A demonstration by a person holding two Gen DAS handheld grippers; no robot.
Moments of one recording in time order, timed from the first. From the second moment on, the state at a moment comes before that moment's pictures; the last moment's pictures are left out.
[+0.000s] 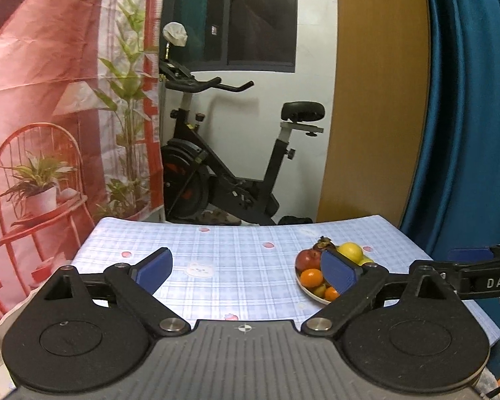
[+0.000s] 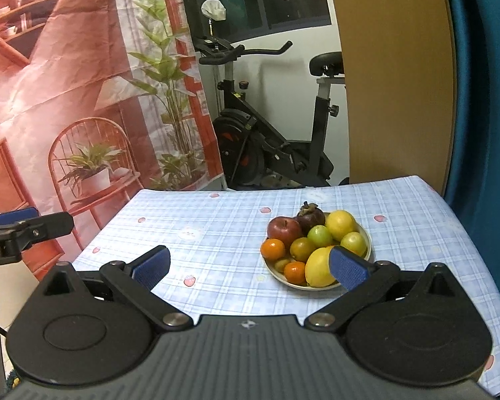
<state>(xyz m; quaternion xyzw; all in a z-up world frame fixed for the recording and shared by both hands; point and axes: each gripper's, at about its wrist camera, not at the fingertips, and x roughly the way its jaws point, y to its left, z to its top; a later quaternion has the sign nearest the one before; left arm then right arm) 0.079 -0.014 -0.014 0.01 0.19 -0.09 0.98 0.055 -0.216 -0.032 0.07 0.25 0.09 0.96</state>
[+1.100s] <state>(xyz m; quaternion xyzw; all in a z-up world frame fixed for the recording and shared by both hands) 0.071 -0.015 -0.007 0.01 0.18 -0.04 0.98 0.048 -0.209 -0.026 0.07 0.24 0.10 0.96</state>
